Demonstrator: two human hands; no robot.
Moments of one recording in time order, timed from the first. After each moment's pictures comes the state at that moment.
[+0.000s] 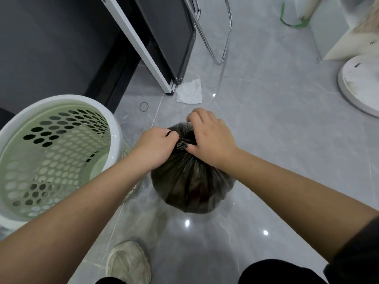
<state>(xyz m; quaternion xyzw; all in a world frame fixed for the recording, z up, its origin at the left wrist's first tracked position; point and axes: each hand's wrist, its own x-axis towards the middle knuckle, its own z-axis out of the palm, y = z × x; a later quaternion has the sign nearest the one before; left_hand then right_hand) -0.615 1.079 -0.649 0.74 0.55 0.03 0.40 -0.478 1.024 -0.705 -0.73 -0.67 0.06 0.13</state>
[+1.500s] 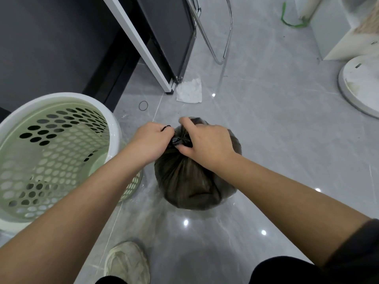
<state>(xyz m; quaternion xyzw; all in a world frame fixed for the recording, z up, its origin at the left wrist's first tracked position) -0.617 1.089 -0.648 0.73 0.56 0.03 0.40 -0.490 1.026 -0.709 -0.73 -0.68 0.01 0.12</state>
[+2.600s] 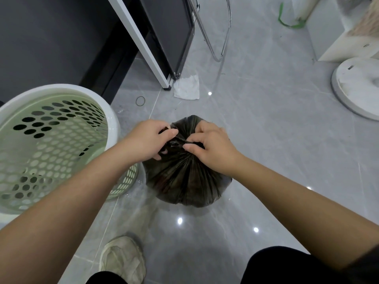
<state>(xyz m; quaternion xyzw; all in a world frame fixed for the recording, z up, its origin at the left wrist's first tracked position) -0.632 1.092 -0.658 0.75 0.47 0.00 0.46 -0.479 0.998 -0.707 -0.70 -0.64 0.25 0.22</state>
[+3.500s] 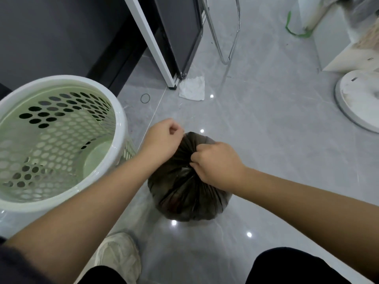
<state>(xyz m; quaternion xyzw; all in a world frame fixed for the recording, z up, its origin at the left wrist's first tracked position) -0.621 1.084 -0.702 0.71 0.54 0.14 0.43 -0.498 0.982 -0.707 -0.63 -0.77 0.07 0.05</state>
